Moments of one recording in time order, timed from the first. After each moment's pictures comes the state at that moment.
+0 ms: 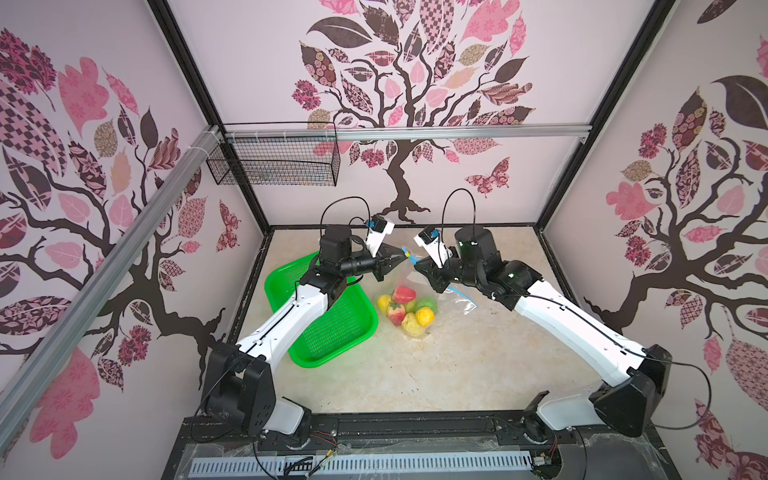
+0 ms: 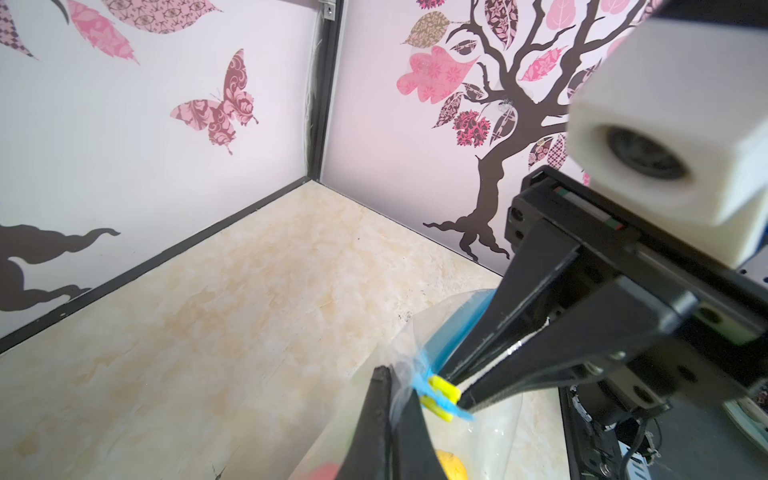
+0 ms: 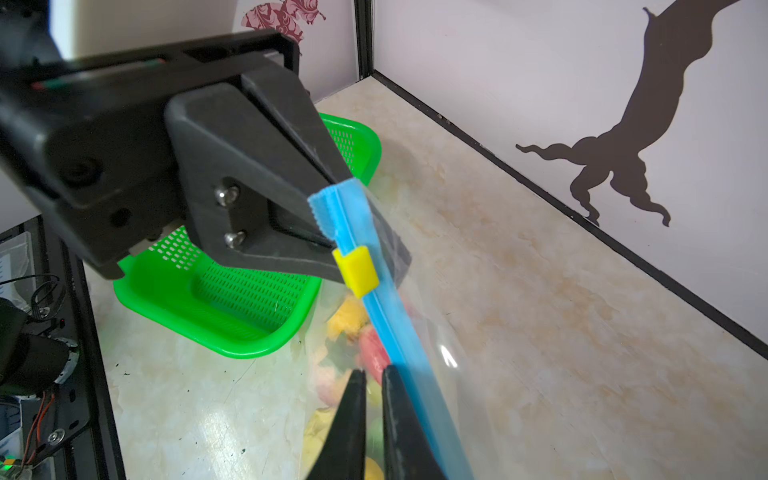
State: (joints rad) left arm -0.40 1.45 1.16 0.11 0.82 -0.11; right arm 0.67 1.41 1.40 -0.51 -0.20 -0.11
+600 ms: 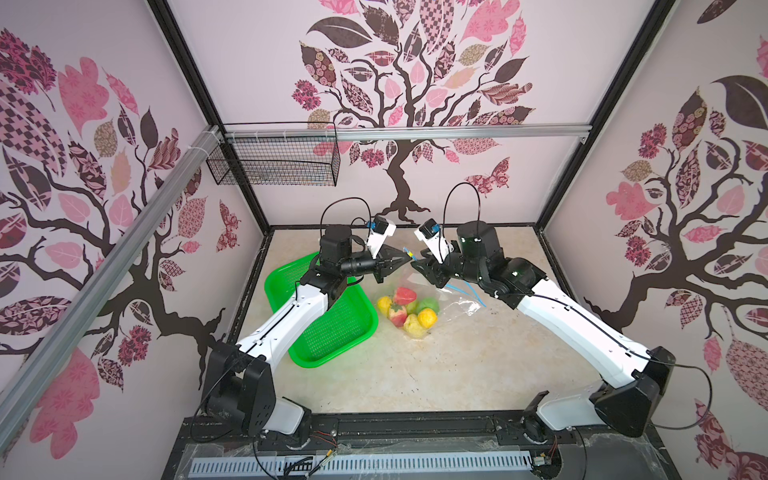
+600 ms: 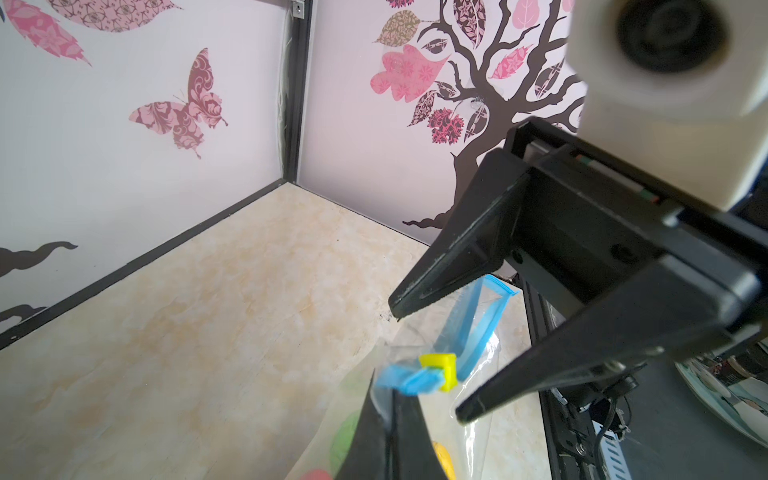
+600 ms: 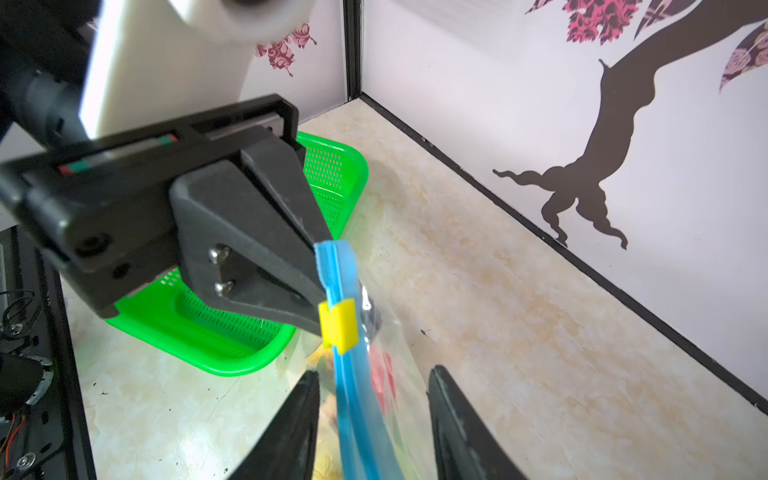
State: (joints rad) left arm -0.41 1.45 1.16 0.11 0.89 -0.10; right arm 0.69 1.41 1.45 -0.50 -0.15 -0.14
